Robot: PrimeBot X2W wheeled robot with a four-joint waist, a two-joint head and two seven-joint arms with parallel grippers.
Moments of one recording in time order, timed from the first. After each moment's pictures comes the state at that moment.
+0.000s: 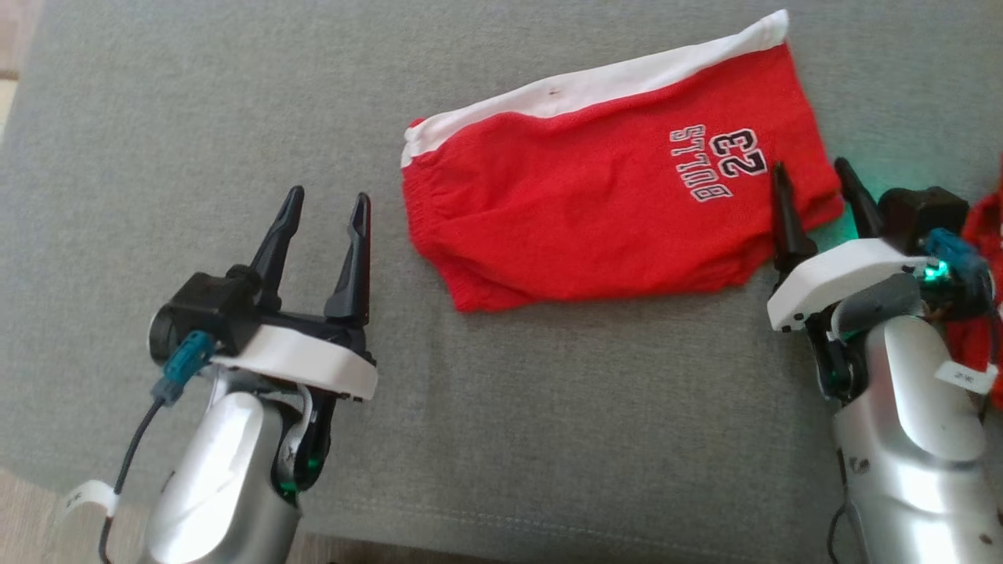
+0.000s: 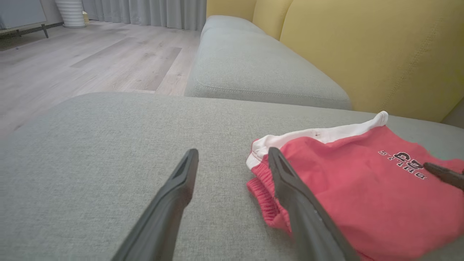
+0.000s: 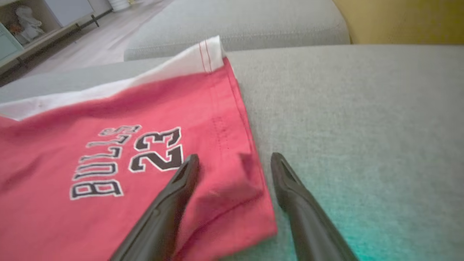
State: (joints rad) left arm -0.29 0.14 -0.34 0.19 -0.33 0.04 -0.25; right arm -0.46 -0.05 -0.05 0.48 0.07 0.12 0.01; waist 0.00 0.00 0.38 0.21
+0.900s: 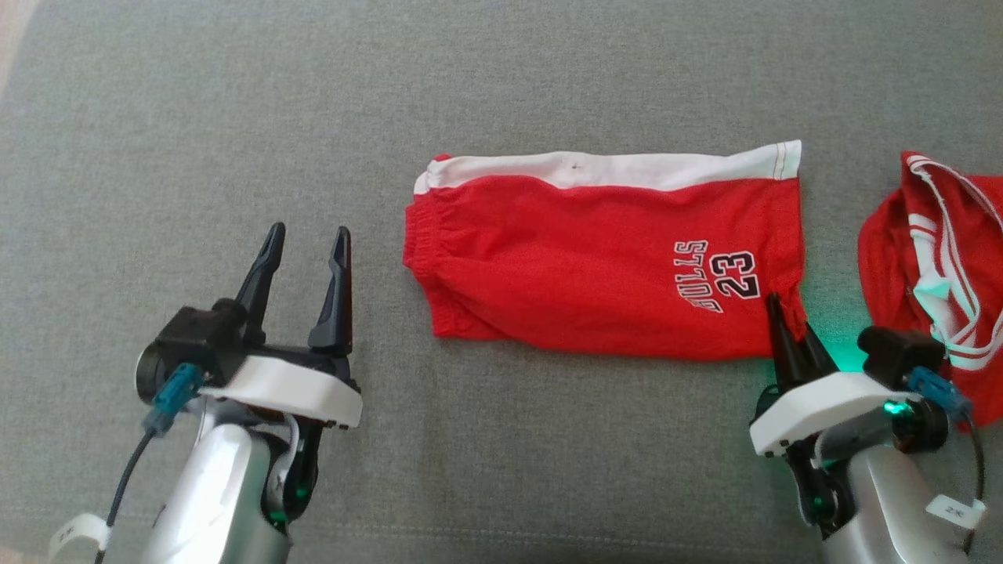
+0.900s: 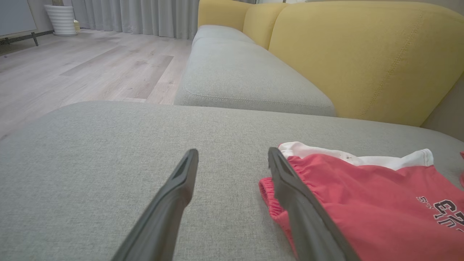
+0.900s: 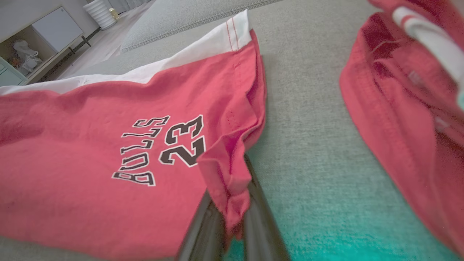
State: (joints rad) left arm -0.22 0.12 -0.28 0.19 -0.29 0.03 -0.25; right arm -0.18 -0.05 0.02 0.42 0.27 0.12 -0.04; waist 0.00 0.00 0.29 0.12
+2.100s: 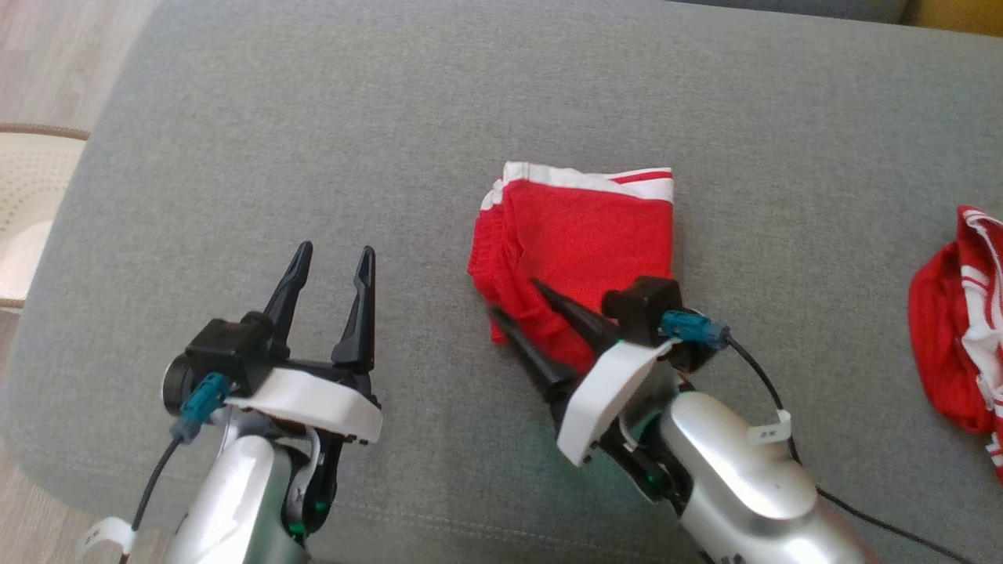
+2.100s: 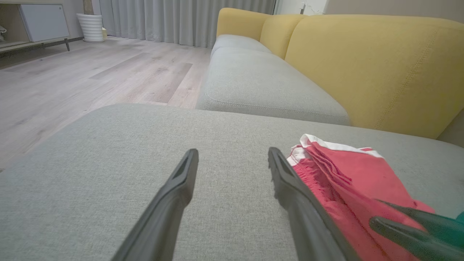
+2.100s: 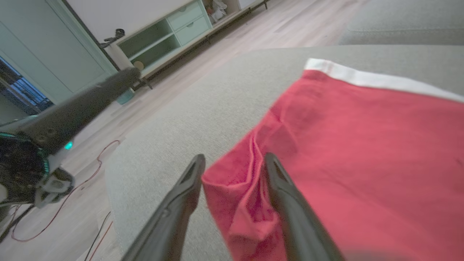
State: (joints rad) left arm -0.20 0.11 -0.31 0.21 -0.29 0.02 -0.25; right arm -0.43 -0.07 0.68 0.43 0.49 0.12 0.05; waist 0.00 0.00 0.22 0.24
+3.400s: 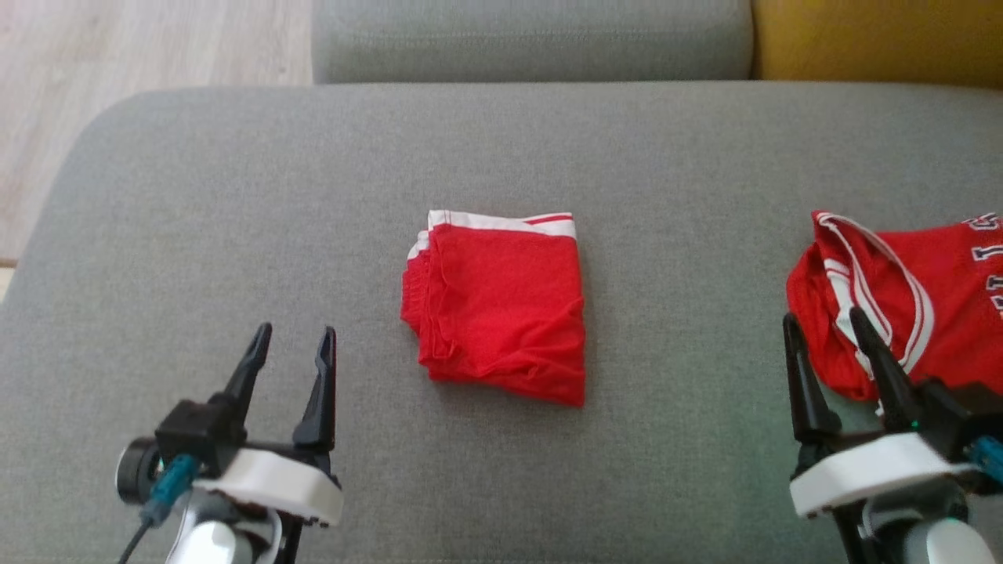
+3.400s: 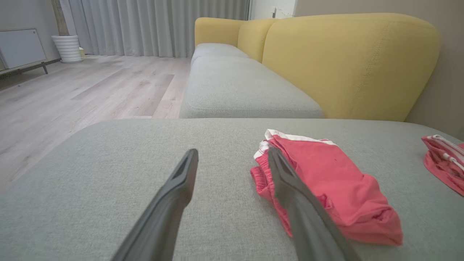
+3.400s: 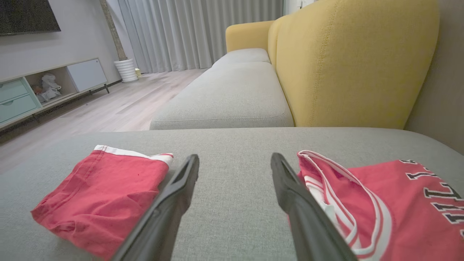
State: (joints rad) left arm 0.00 0.19 -0.28 0.08 -0.27 0.07 -0.22; right arm 0.10 -0.05 -0.01 -0.11 0.14 0.12 0.05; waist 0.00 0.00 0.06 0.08
